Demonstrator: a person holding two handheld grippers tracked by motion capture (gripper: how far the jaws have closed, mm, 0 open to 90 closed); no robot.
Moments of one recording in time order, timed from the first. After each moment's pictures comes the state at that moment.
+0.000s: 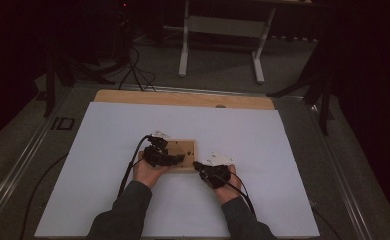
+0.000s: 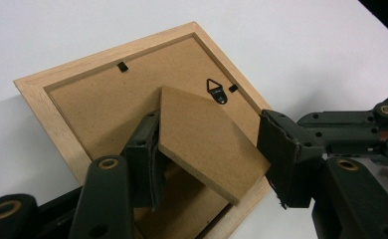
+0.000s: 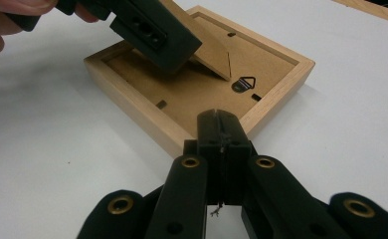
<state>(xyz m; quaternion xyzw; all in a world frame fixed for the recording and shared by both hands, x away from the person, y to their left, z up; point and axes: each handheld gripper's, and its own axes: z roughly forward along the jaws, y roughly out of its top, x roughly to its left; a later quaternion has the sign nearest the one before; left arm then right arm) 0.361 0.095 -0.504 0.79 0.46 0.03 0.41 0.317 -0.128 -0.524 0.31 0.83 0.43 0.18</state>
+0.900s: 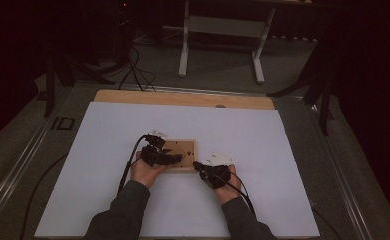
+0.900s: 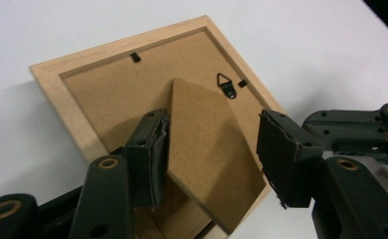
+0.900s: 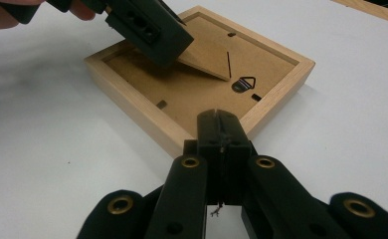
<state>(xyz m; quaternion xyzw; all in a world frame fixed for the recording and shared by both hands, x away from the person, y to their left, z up) 0.361 0.102 -0.504 0.78 0.48 0.02 0.40 0.317 -0.128 -0.524 0.31 0.83 0.43 0.18</state>
